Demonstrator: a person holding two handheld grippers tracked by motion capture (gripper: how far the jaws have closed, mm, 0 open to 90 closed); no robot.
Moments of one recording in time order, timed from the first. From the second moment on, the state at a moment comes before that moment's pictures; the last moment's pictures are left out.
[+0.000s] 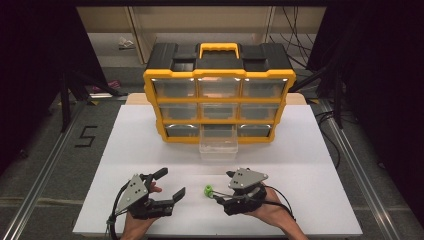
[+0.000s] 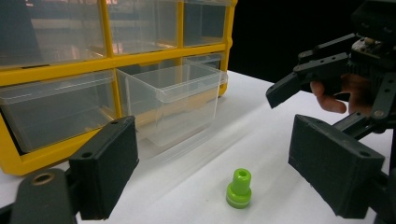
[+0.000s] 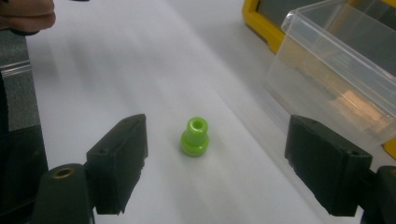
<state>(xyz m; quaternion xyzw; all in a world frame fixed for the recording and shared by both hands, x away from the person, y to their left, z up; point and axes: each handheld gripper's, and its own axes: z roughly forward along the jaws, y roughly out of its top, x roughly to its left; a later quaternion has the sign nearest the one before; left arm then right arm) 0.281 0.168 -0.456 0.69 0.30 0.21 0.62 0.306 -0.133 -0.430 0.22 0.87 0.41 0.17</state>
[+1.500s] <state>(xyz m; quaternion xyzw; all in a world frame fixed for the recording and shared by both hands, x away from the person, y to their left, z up) 0.280 0.168 -0.455 0.68 0.30 0.21 0.63 0.336 -0.105 -0.464 0.21 0.91 0.35 0.11</state>
